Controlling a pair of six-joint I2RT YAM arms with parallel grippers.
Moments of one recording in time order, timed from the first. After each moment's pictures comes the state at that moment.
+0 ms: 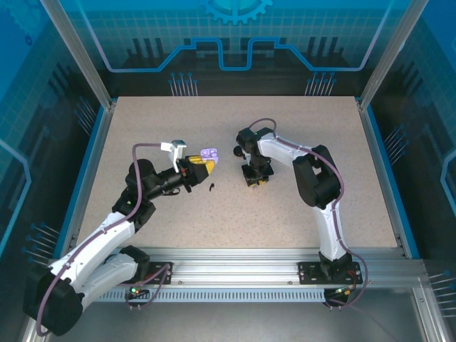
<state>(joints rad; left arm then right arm) -0.41 0.90 0.57 0.33 0.57 -0.51 0.55 2.18 1.65 -1.10 -0.05 0.31</state>
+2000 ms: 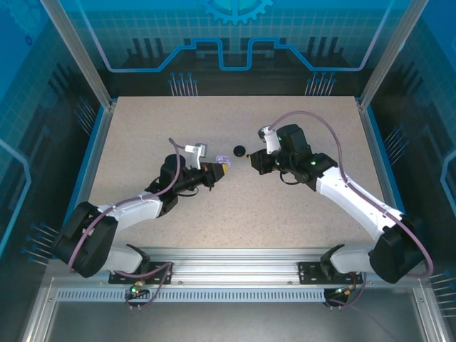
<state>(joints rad) -0.46 1.38 0.55 0.59 0.46 -0.68 0.53 1.29 1.06 -0.40 -0.26 0.27</state>
